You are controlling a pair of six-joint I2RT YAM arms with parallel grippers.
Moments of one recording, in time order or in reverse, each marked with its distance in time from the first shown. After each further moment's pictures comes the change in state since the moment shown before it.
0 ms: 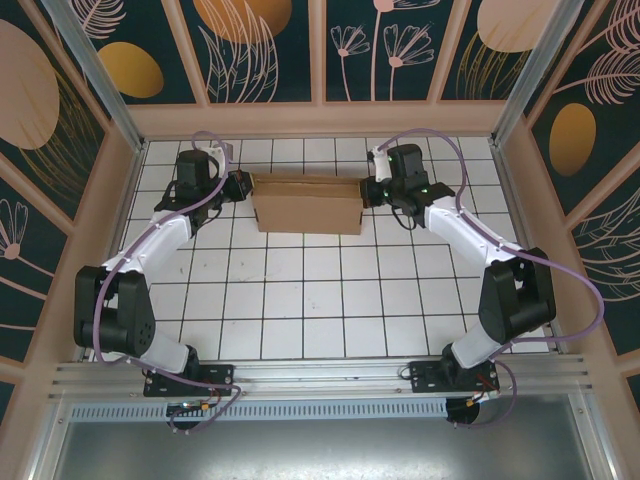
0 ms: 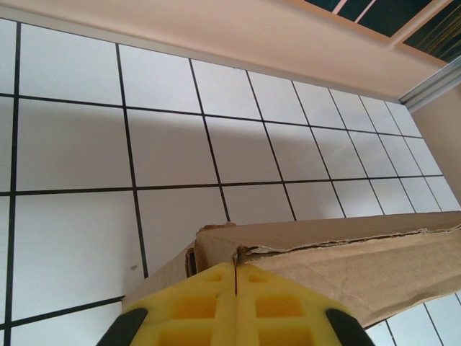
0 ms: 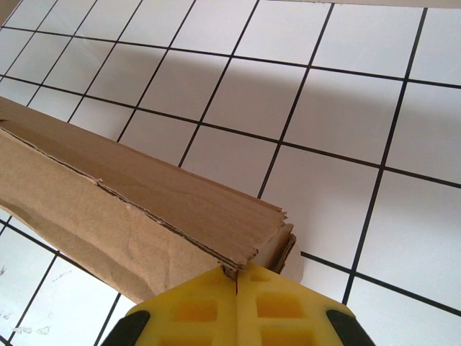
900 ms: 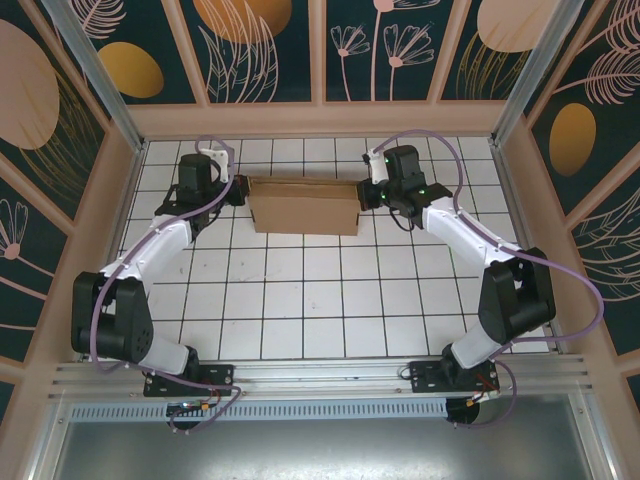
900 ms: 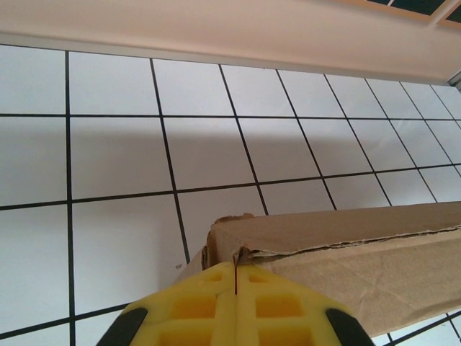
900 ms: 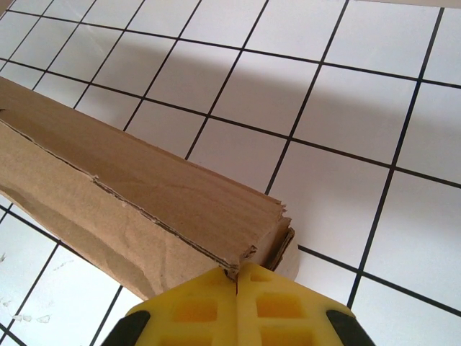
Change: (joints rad) left arm -0.020 -0.038 -0.037 -0.007 -0.116 0.115; right arm 0.020 0.000 0.000 -0.009 0.005 -0.027
